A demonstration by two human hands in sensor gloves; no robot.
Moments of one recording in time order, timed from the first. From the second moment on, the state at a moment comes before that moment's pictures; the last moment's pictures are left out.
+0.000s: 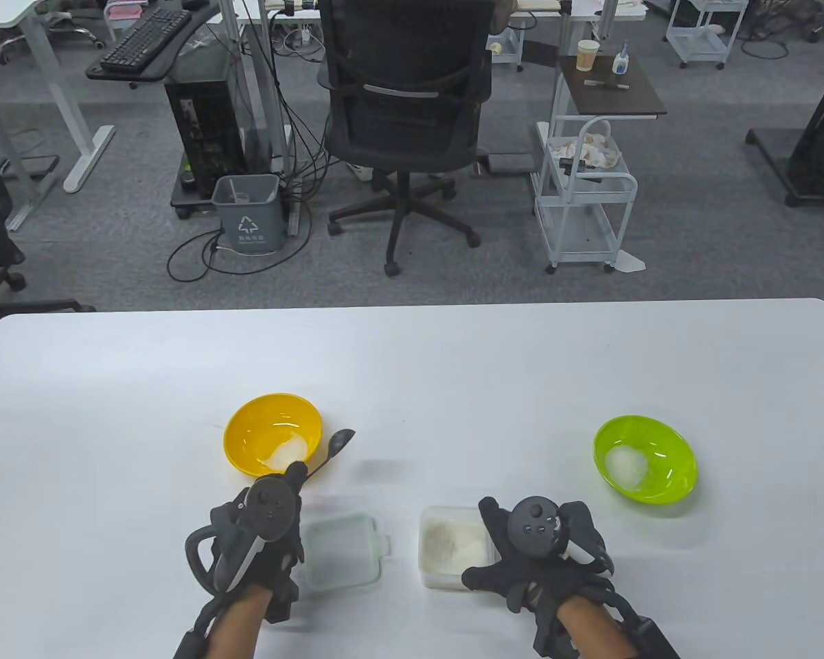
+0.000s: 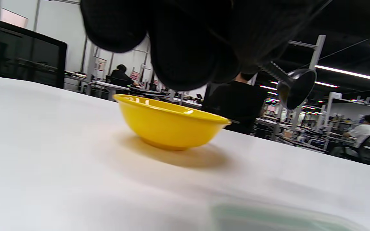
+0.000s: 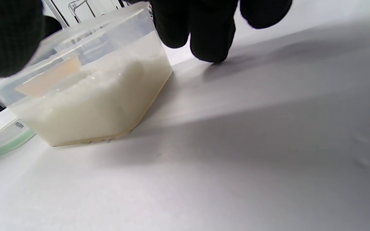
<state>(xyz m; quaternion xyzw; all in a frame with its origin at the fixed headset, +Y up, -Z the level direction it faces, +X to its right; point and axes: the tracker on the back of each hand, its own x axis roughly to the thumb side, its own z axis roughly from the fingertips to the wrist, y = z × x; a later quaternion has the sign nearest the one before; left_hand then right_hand) -0.219 -0.722 -0.341 0.07 0.08 0.12 0.99 0.141 -0.765 -0.340 0.14 0.17 0.95 0.20</state>
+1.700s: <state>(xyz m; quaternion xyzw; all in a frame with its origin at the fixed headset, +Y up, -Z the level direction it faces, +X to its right) -0.105 -0.733 -0.314 -0.12 -0.14 0.09 0.98 0.141 -0.766 -0.340 0.14 0.17 0.95 0.20</state>
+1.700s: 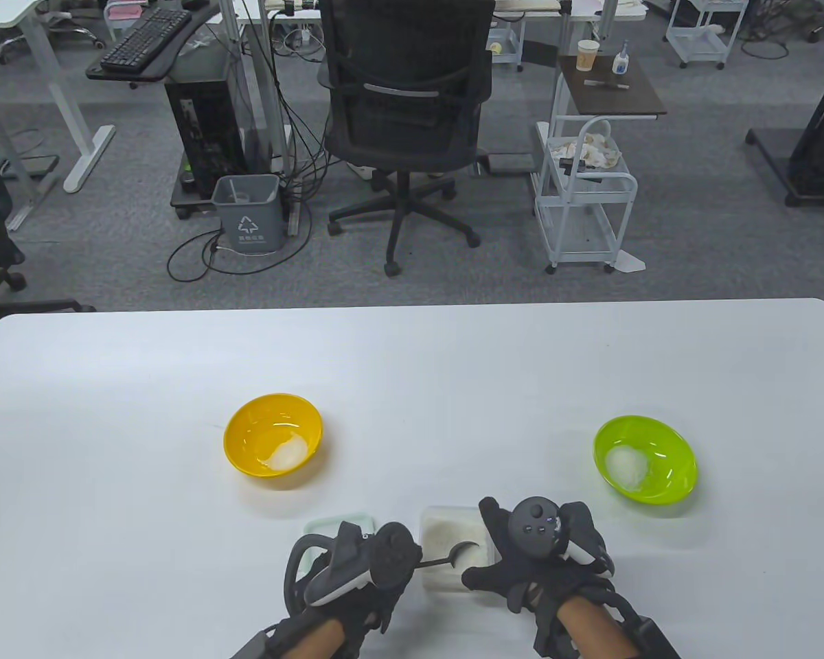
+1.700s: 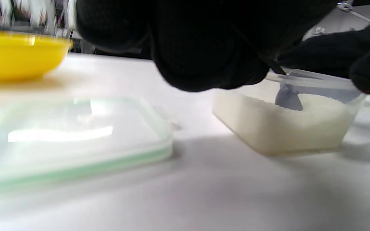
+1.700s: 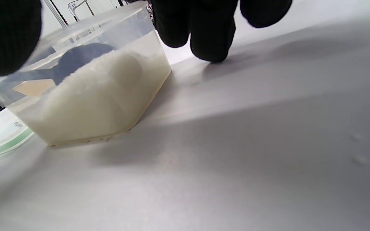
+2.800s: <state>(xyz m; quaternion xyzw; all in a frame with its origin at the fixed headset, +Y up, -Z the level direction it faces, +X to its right) -0.154 -0.782 -0.336 -0.36 -0.03 0.40 0.84 0.141 -0.766 -0.339 0.14 0.17 0.95 0.21</state>
